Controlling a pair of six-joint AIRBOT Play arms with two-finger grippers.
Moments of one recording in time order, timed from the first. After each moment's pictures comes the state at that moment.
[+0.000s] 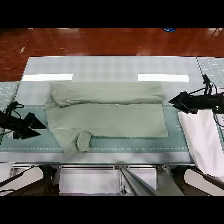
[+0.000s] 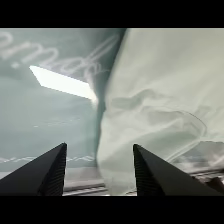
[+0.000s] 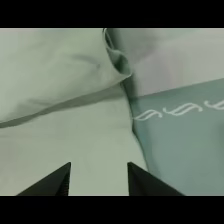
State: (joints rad) left arm 0.63 -1.23 0.69 1.11 -1.43 -1.38; right arm -0.39 -1.20 0.76 -0.77 1.06 1.22
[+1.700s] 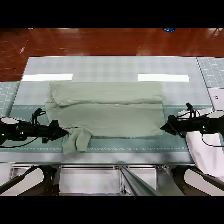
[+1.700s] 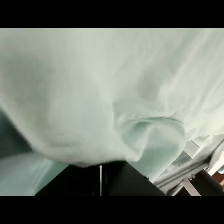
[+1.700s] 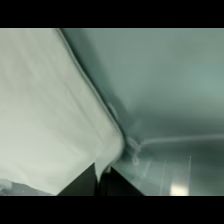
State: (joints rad) left arm 0.43 -1.18 0.41 0.84 -1.15 -1.23; right arm -0.36 -1.21 0.50 -0.85 1.10 1.32
